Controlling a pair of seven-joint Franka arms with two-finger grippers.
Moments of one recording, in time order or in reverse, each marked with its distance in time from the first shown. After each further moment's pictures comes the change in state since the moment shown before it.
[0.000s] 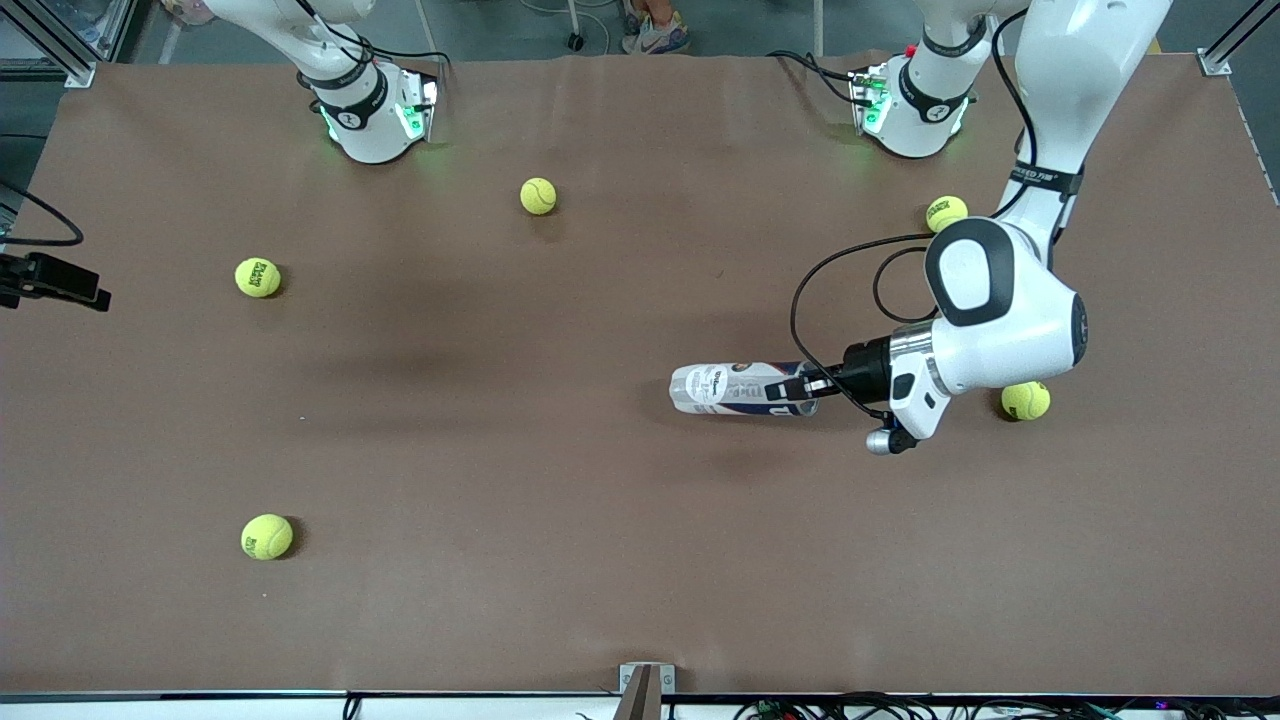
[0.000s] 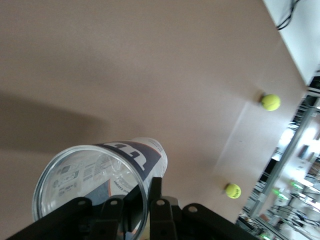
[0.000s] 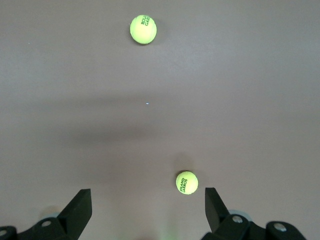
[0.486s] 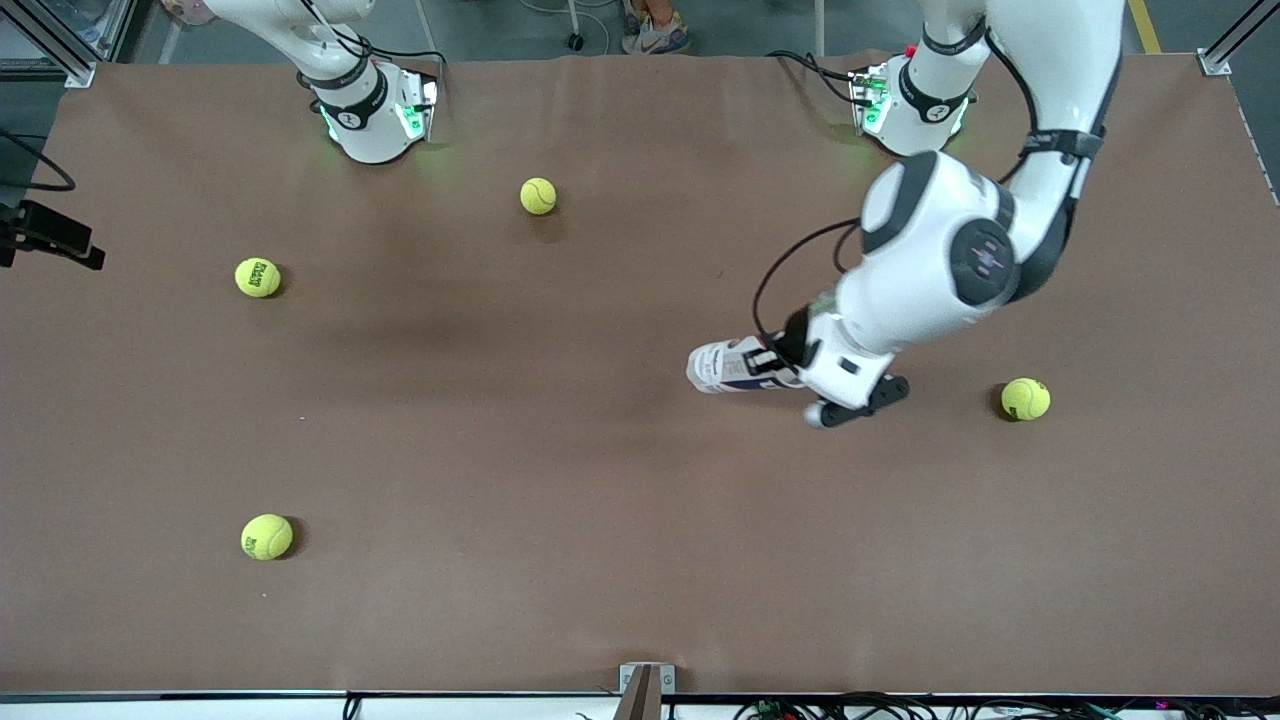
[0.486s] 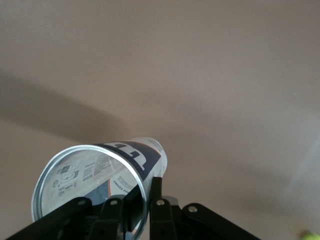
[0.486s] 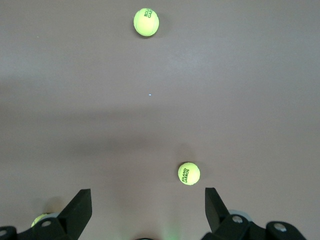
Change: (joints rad) left arm -0.197 -0.001 -0.021 0.232 0.623 -0.153 -0.654; right arm 0.000 -0.163 0.000 -0.164 0.000 0.038 0.000
